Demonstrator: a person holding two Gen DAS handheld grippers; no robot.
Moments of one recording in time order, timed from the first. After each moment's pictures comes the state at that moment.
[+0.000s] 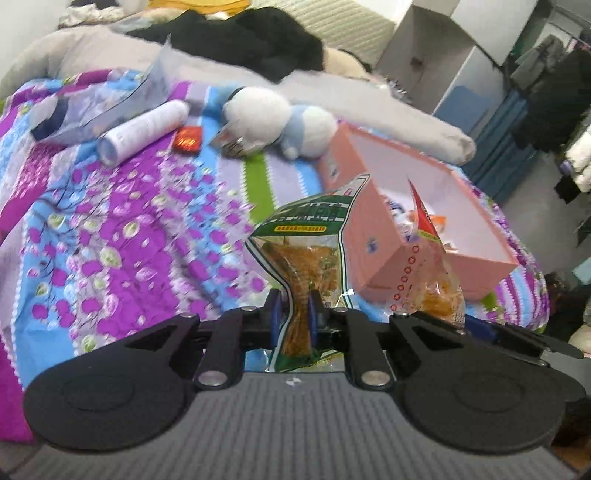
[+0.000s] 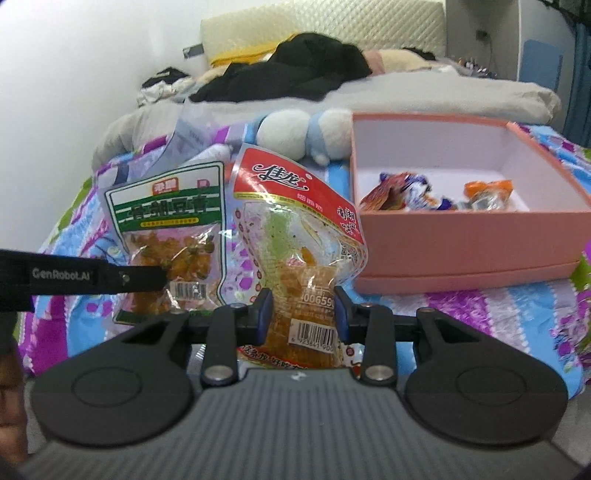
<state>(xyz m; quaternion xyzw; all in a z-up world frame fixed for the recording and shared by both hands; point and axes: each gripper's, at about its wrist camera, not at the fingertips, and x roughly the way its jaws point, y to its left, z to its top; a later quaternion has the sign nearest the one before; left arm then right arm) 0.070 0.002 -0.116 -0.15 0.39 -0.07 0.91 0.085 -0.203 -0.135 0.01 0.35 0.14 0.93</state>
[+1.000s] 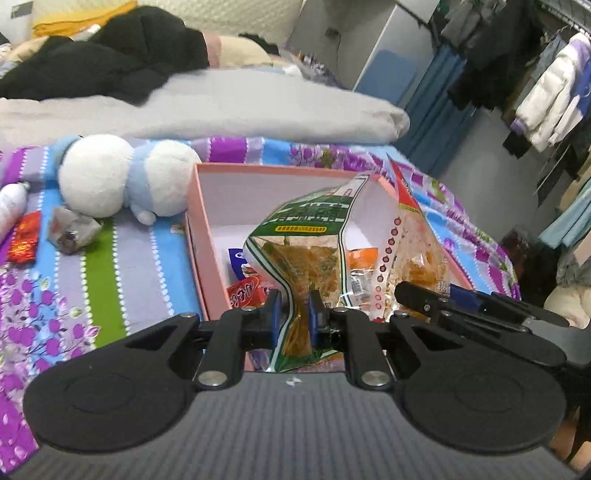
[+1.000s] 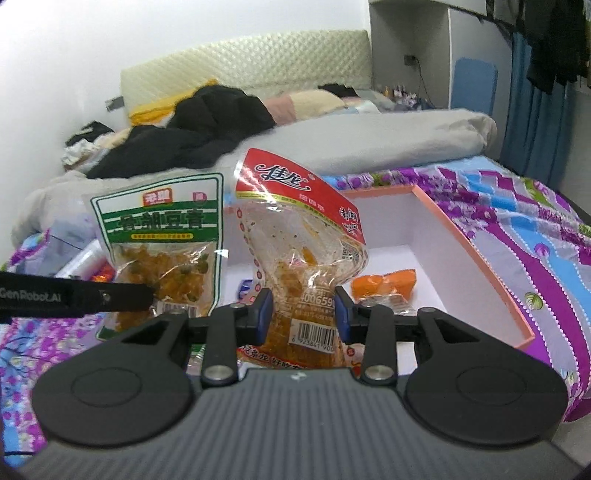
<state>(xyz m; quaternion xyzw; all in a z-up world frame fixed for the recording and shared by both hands) 0.282 -0.136 -0.096 -0.09 0.40 -0.19 0.89 0.229 -0.323 -0.114 0.03 0.31 0.03 0.95</state>
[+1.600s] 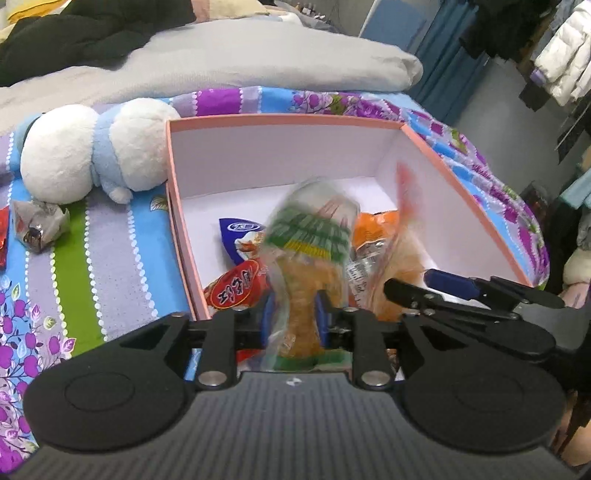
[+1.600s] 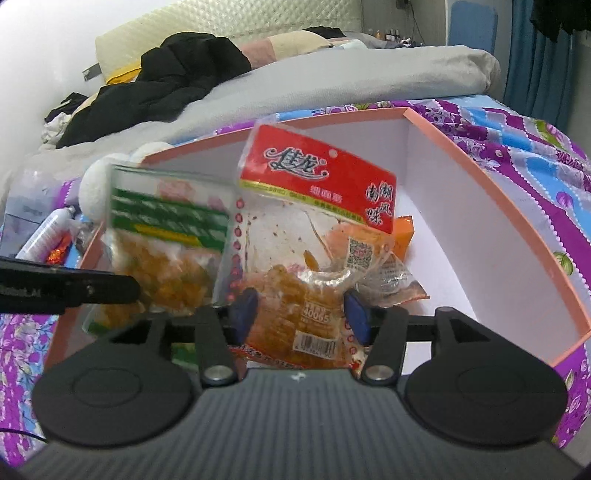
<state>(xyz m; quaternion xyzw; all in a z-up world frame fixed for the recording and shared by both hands) 0.339 -0.168 -0.147 -0.05 0.46 -0.19 0.86 0.288 -0.354 -0.177 0.05 0.38 0.03 0.92</state>
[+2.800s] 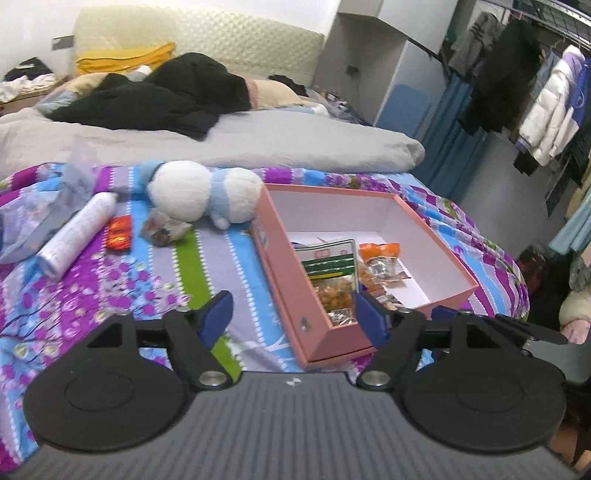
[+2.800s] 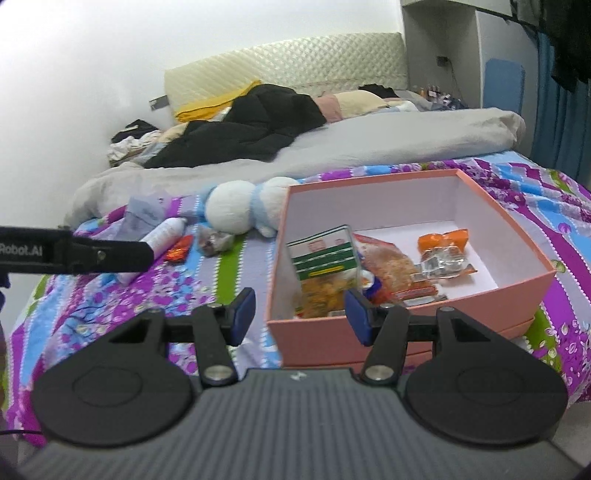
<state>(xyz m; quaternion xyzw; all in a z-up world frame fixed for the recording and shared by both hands) 0.119 -0.039 -0.040 -0.08 0.34 -0.14 0.93 0.126 -0.261 -0.094 0.05 0.30 0.10 0.95</state>
